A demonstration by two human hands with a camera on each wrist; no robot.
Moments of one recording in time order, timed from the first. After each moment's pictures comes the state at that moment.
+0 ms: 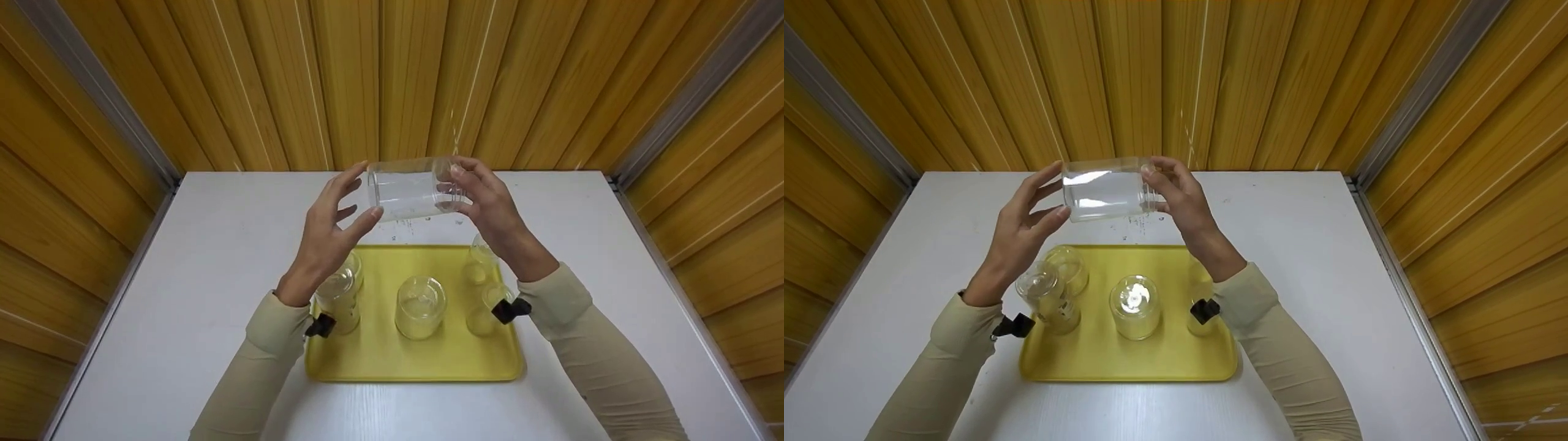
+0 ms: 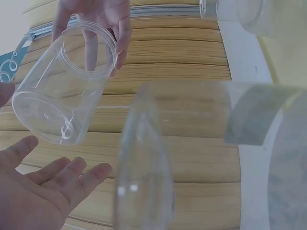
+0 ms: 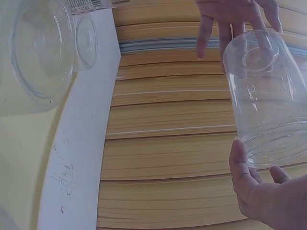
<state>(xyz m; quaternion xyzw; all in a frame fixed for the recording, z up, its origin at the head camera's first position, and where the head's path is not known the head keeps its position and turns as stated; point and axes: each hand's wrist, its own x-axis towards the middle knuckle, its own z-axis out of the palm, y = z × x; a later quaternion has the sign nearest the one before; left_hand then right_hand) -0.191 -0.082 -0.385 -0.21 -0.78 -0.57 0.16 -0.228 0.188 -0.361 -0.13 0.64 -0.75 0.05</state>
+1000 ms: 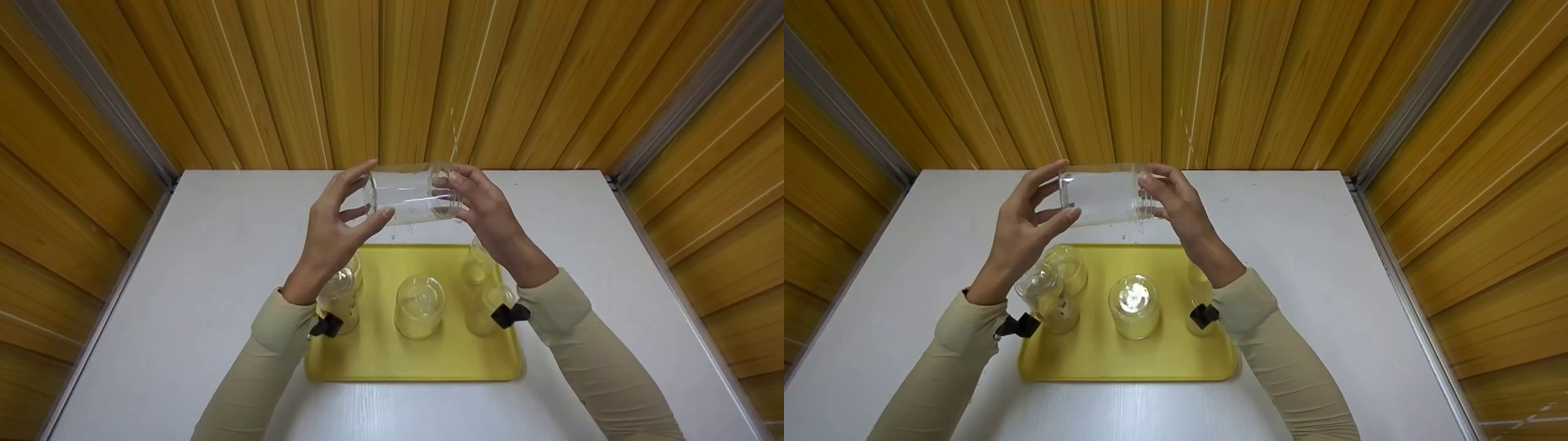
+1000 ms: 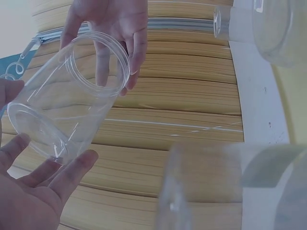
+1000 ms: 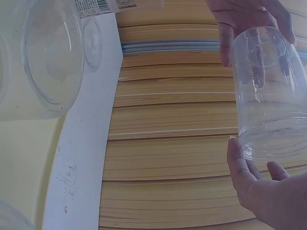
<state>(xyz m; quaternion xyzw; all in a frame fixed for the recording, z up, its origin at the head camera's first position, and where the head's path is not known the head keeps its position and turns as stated) -0.190 -0.067 -0.379 -0.23 -0.73 -0.62 0.18 -0.219 0.190 -0.364 -0.13 0.66 -0.74 0.07</state>
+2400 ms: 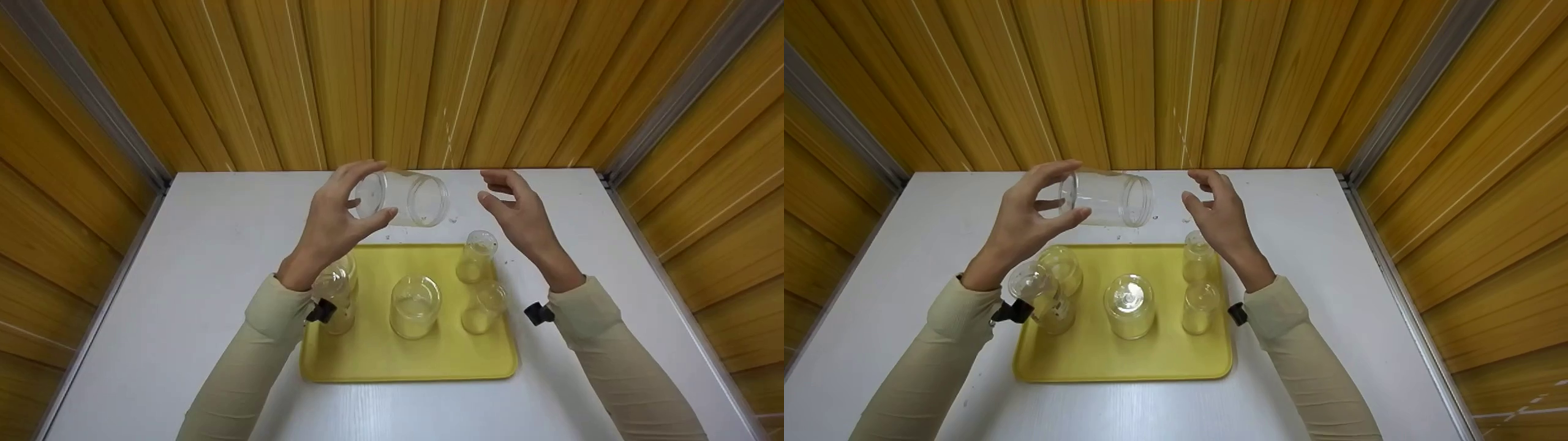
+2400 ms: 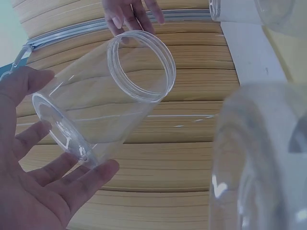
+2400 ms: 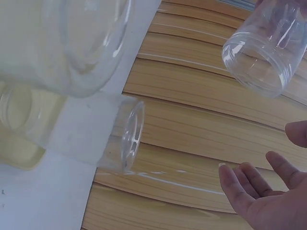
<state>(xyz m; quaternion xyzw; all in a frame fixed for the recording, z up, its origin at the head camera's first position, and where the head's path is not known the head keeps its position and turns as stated) -0.205 -0.071 -0.367 -0.27 -0.81 -0.49 0.19 -0.216 0.250 -0.380 -0.12 0.85 -0.51 -0.08</state>
